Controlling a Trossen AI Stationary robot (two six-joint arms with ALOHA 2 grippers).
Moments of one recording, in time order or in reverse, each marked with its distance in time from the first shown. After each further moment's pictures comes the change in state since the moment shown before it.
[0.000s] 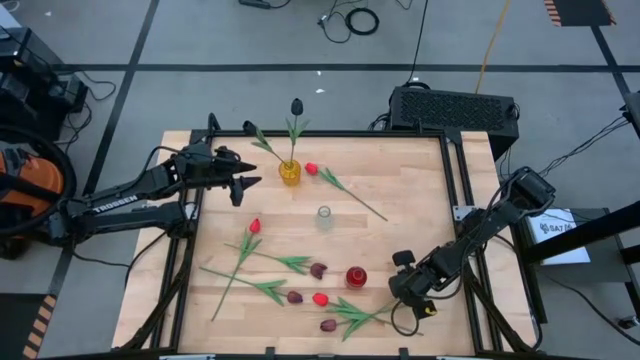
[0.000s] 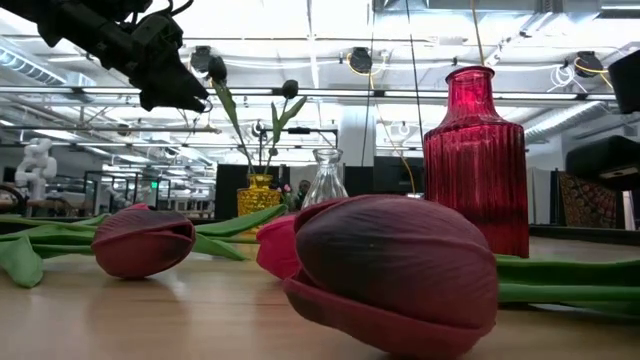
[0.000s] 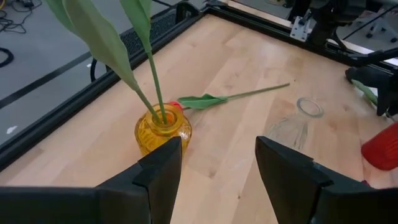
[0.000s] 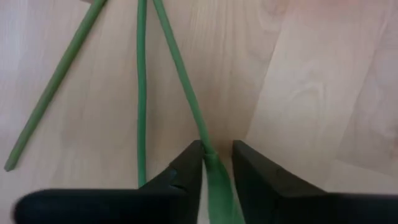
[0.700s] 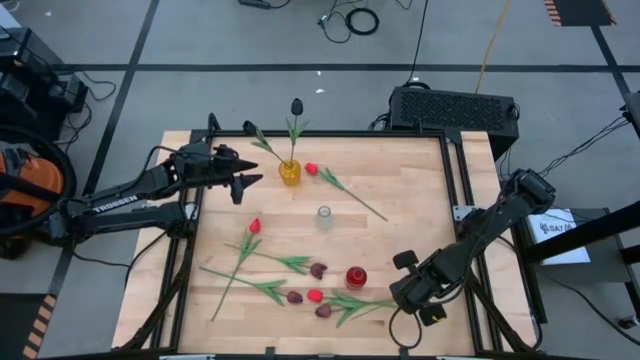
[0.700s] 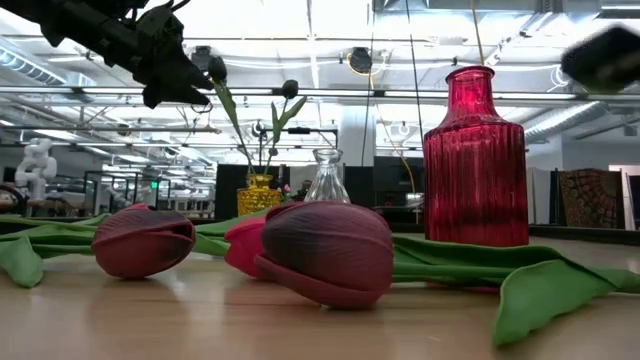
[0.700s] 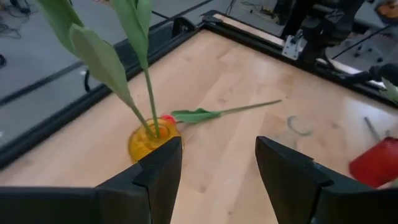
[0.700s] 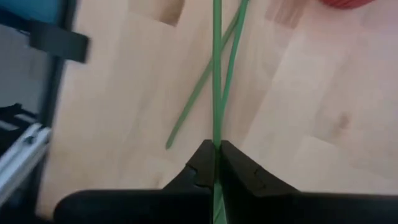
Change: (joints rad) left arm 0.000 0.000 0.000 0.054 0.022 -0.056; right arm 0.001 -0.004 0.386 -0.507 -0.058 -0.083
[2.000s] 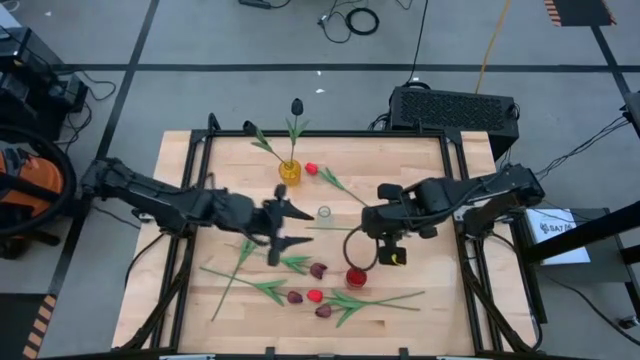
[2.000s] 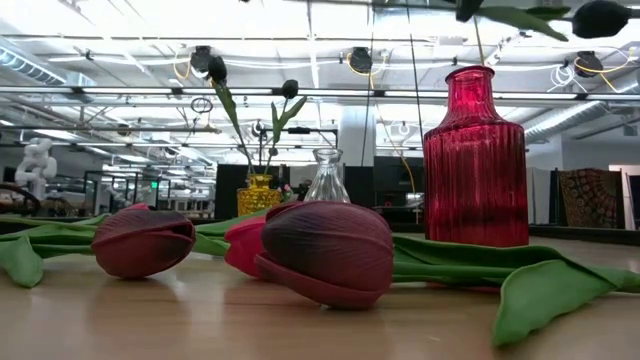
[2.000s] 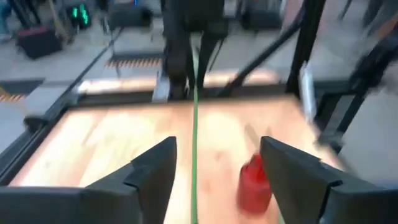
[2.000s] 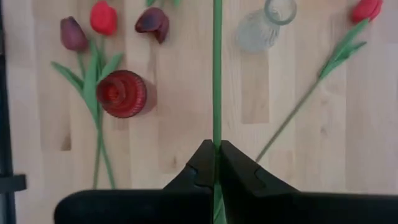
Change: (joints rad) left arm -0.732 0.616 0.490 0.212 -0.361 0.170; right arm -0.422 0.062 0.596 -0.433 0.212 -0.084
